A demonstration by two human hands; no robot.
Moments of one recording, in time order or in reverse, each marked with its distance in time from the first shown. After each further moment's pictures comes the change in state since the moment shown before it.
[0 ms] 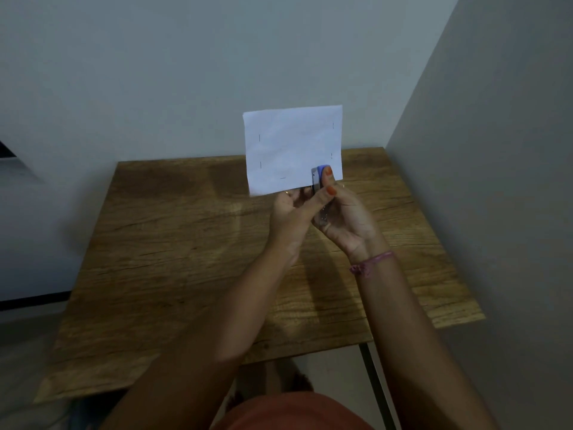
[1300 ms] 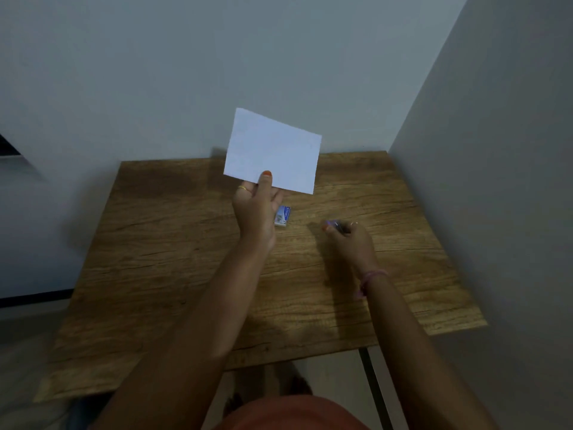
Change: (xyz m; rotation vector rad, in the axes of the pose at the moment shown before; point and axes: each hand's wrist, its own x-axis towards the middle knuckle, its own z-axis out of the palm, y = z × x) left_hand 0.022 0.015 -0.032 -0.074 0.378 0.056; right_hand 0.019 0.037 -0.096 -1.199 0.492 -0.087
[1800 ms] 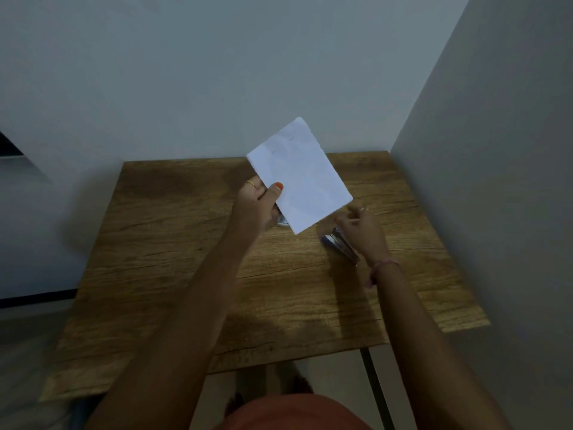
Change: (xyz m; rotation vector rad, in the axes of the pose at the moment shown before) left_hand 0.006 0.020 -0.025 0.337 -0.331 -0.067; right_hand 0.011 -0.021 -0.014 -0.230 0.054 -0.044
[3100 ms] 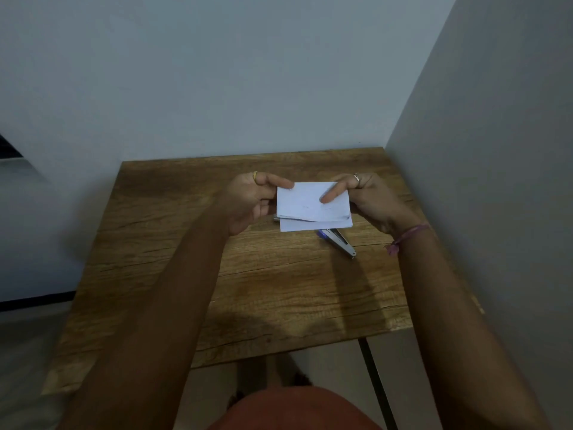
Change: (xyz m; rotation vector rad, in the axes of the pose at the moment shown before) left_hand 0.012 0.022 -0.013 -0.003 -0.330 -0.226; right_hand -0.018 -0.056 -0.062 0.566 -0.547 -0.333
